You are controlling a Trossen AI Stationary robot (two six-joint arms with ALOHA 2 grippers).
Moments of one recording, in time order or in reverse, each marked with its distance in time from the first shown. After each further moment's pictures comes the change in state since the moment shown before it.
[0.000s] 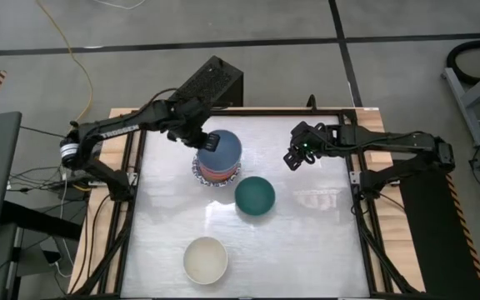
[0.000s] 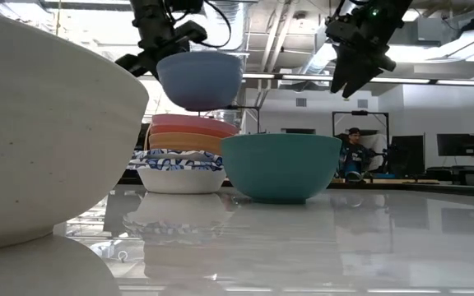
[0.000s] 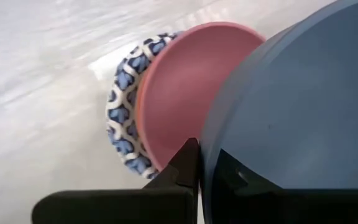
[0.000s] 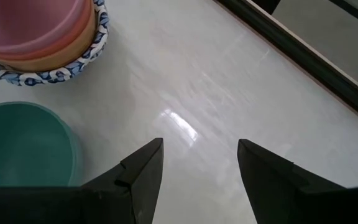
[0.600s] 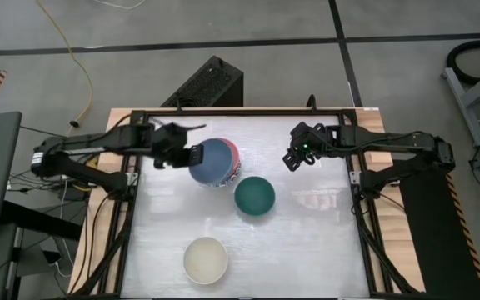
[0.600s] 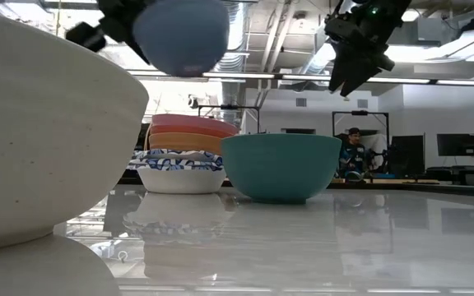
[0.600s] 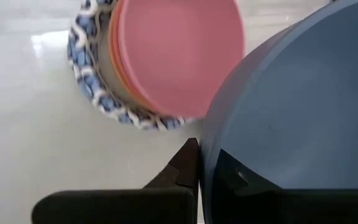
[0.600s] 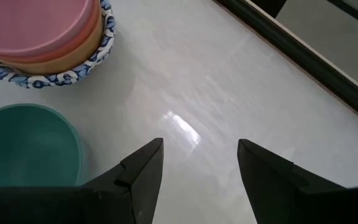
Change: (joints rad) left arm -0.252 -0.320 -0.237 0.139 -0.083 -0.543; right arm 0.014 0.000 0.000 0.016 0.002 0.001
